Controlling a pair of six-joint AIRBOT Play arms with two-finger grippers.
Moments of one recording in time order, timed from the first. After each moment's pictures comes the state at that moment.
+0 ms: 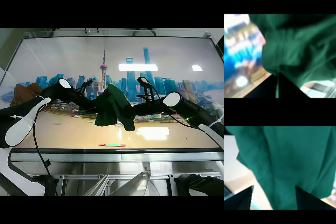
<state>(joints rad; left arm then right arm) -0.21 -1.84 1.31 0.81 -1.19 -1.13 0.38 -1.33 0.88 -0.74 0.76 1.11</state>
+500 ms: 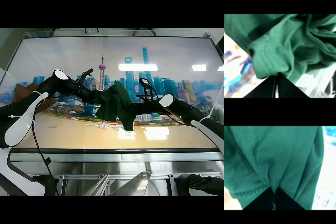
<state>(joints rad) -0.19 -1.84 1.43 0.65 -1.28 -1.06 0.36 -1.44 0.88 -0.74 0.63 1.10</state>
